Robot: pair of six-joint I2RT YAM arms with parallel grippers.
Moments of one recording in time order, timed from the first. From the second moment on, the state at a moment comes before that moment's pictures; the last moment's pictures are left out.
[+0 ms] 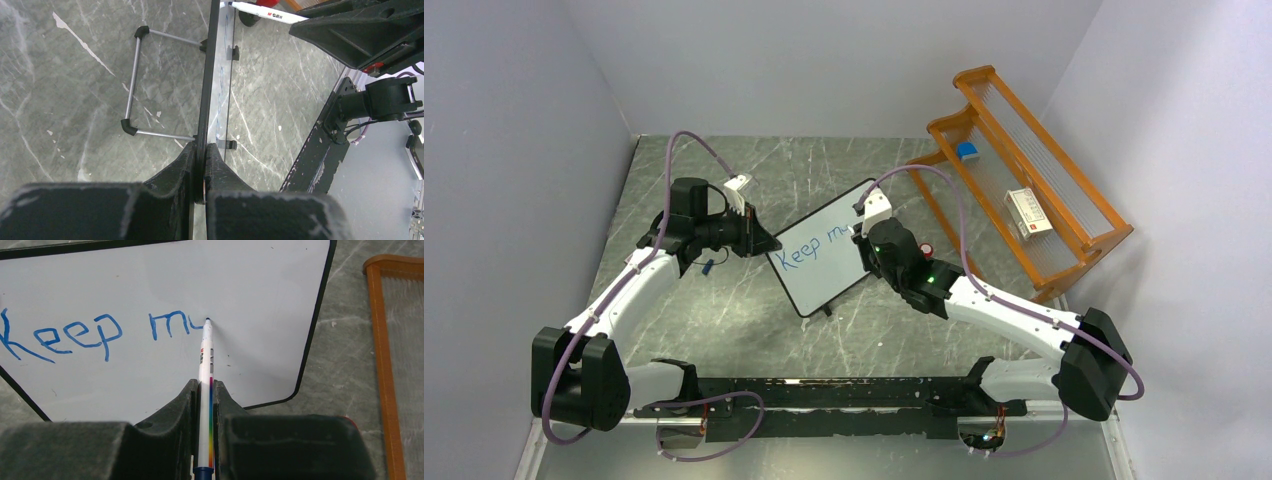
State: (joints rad) left arm -0.21 1.23 0.84 -0.26 0.79 -0.08; right arm 0.89 1.23 0.83 -0.05 0.41 0.11
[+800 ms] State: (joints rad) left arm -0.21 1.23 0.84 -0.27 0.79 -0.08; right arm 0.88 1.23 0.83 -0.01 0.39 0.10
